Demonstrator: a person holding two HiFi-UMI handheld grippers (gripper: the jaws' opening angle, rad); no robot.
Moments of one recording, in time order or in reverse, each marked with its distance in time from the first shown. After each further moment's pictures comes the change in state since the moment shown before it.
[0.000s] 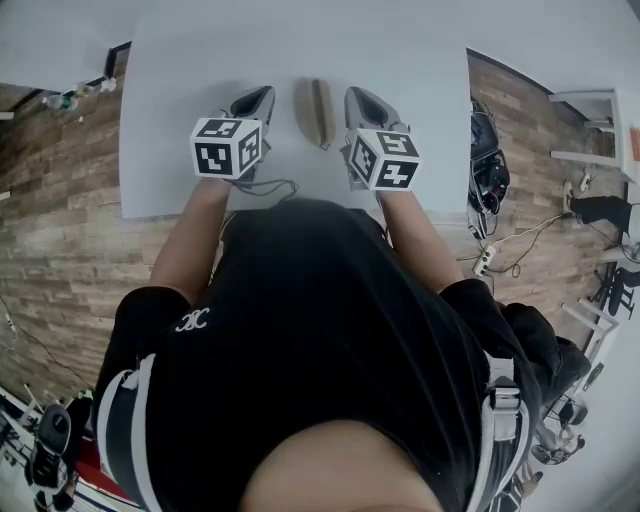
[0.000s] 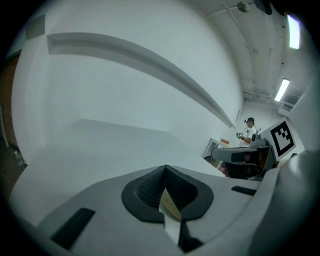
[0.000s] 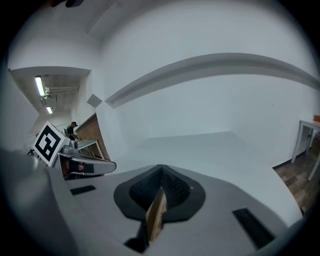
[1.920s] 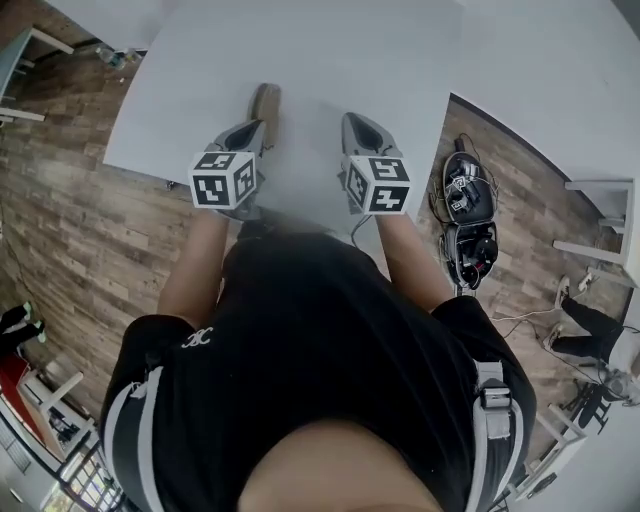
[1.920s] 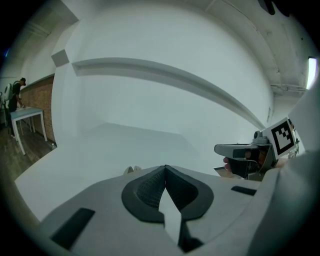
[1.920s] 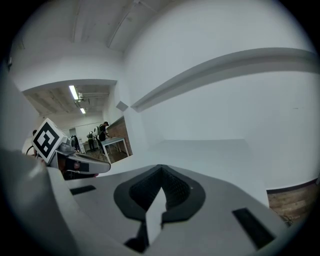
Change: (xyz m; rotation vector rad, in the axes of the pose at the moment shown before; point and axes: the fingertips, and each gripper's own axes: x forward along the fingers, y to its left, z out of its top) left arm 0.030 -0.212 -0.024 -0.102 -0.066 0.363; right arm -0.120 -0.166 0.006 -0.130 -0.025 0.319
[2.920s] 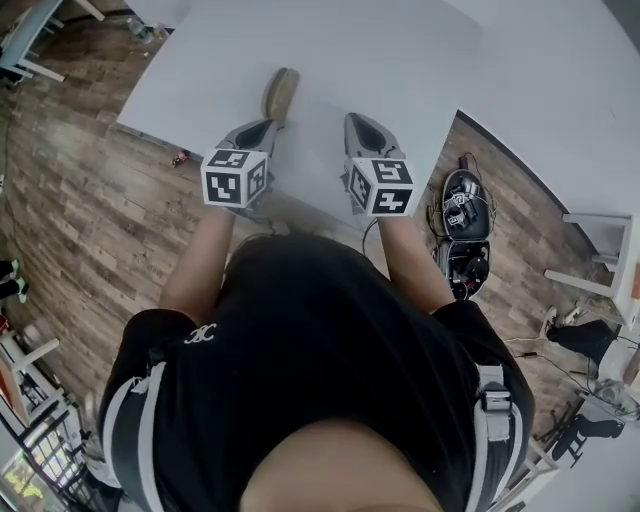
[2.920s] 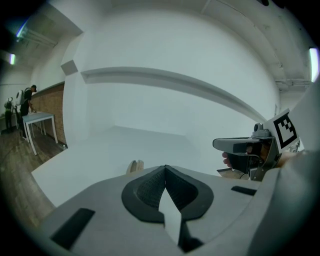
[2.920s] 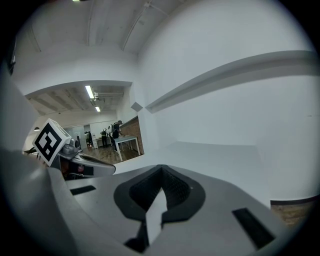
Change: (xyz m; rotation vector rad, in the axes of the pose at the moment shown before) left arm -0.061 -0.031 -0.031 -0.004 -0.031 0.095; right arm -0.046 0.047 -0.001 -0.086 -0.012 0.132
